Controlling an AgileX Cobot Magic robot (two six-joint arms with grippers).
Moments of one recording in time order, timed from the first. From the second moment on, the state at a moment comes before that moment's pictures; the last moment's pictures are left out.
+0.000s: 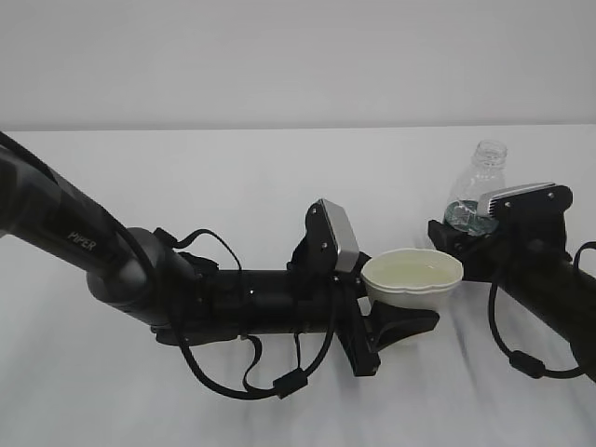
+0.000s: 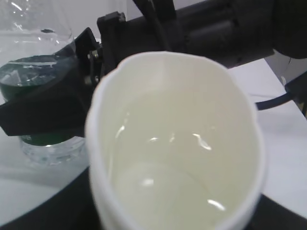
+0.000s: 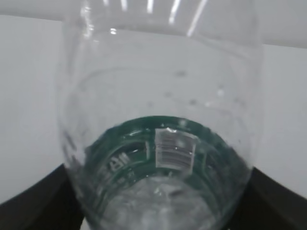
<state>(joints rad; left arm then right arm) -0.70 2.33 -1.13 0.83 -1.09 -0.38 0.14 2.11 -0.59 -0.14 -1.14 -0.05</state>
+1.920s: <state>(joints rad) -0.62 2.33 -1.13 0.76 -1.10 -0.34 0.14 1.52 -0.06 -0.16 -1.15 0.08</state>
